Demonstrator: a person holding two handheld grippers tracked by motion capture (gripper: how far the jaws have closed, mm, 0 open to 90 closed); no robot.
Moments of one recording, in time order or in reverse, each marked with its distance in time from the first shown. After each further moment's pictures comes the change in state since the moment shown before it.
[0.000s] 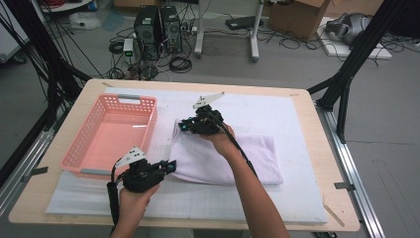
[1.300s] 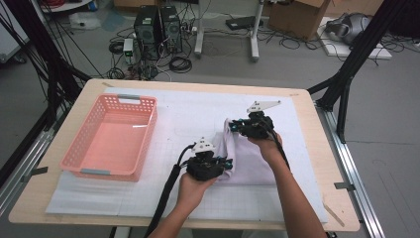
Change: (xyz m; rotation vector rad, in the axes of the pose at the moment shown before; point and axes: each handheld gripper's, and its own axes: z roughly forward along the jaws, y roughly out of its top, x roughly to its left) left arm -0.074 0.012 0.130 0.152 -0.126 0.091; right arm -0.049 -0.076 -0.111 -0.014 -0.232 0.090
